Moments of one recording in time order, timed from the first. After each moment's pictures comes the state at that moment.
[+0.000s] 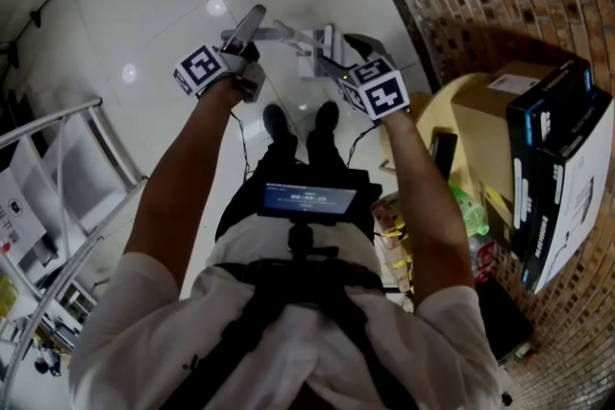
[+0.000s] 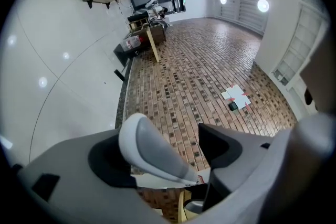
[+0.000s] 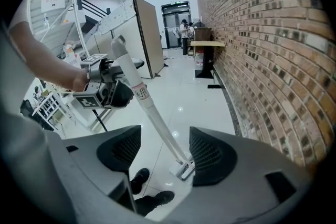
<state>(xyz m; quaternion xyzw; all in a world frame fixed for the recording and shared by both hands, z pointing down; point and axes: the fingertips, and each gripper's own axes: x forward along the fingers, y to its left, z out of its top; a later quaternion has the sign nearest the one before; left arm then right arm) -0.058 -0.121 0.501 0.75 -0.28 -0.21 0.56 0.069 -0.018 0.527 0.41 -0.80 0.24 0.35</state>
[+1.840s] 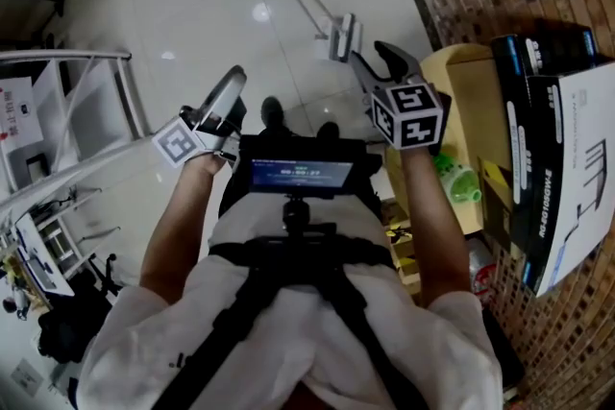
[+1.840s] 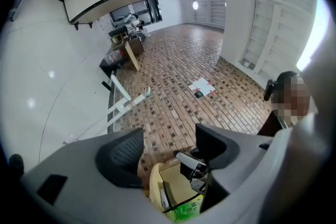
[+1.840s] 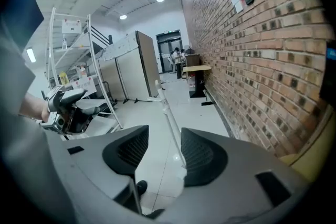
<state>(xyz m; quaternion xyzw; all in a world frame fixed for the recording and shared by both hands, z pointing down) -0.073 0.177 0.397 0.78 -0.32 -0.22 0.49 0.147 0.145 0.418 0.47 -0.83 0.21 0.22</state>
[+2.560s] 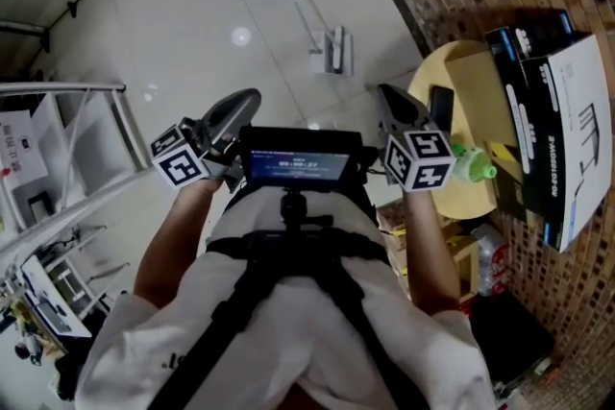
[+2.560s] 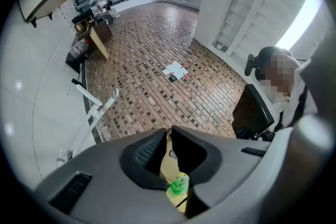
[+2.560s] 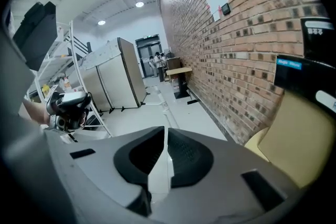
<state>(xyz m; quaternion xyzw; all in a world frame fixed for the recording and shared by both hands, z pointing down) -0.094 0.210 0.328 0.88 -0.17 -0.15 0.41 0.121 0.221 0.381 0.56 -0.77 0.25 0.18</state>
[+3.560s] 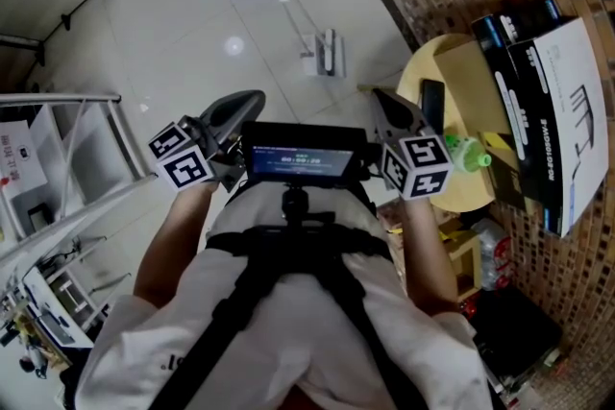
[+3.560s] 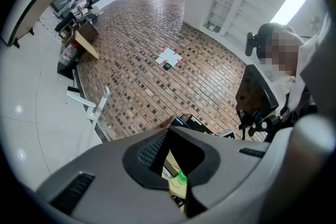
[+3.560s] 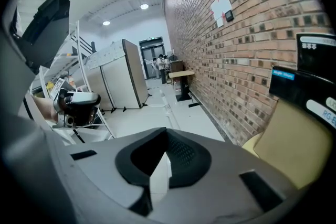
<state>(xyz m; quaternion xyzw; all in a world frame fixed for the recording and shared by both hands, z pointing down) -0.067 0.223 0.322 0.92 -0.16 -0.06 0.35 0.119 0.244 0.361 0.56 -0.78 0.23 0.18</state>
